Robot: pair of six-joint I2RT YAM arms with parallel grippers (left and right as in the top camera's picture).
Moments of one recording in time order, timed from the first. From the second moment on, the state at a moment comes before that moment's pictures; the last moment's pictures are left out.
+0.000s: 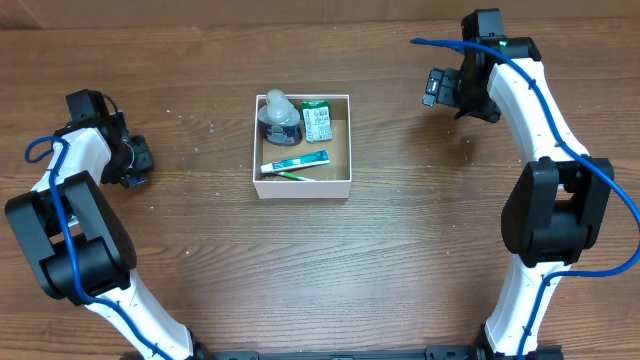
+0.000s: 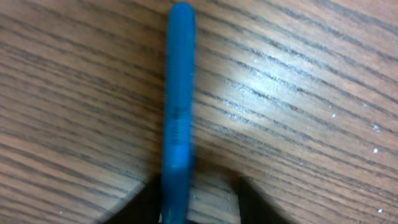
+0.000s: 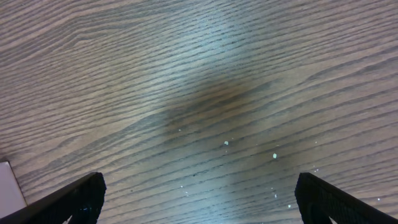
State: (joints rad) left arm 0.38 2.07 1.40 -0.63 0.00 -0.02; right arm 0.05 2.15 1.89 -1.04 0.02 0.33
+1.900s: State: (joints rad) left arm -0.36 2.17 2.19 -1.53 0.20 0.80; right arm 0.05 2.15 1.89 -1.04 0.02 0.33
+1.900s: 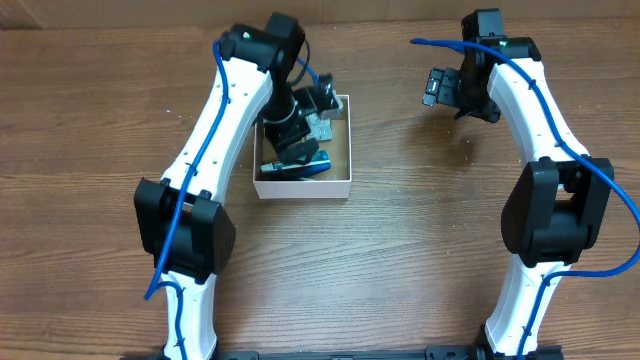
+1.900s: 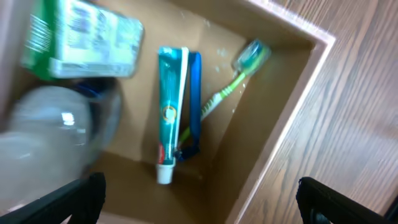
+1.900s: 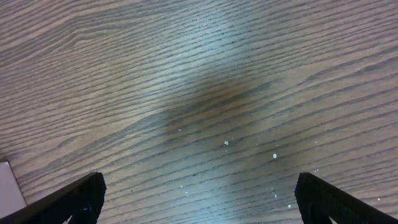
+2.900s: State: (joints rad) left arm -0.53 2.16 2.53 -1.51 0.15 0.40; right arm 0.05 2.15 1.89 -1.04 0.02 0.33
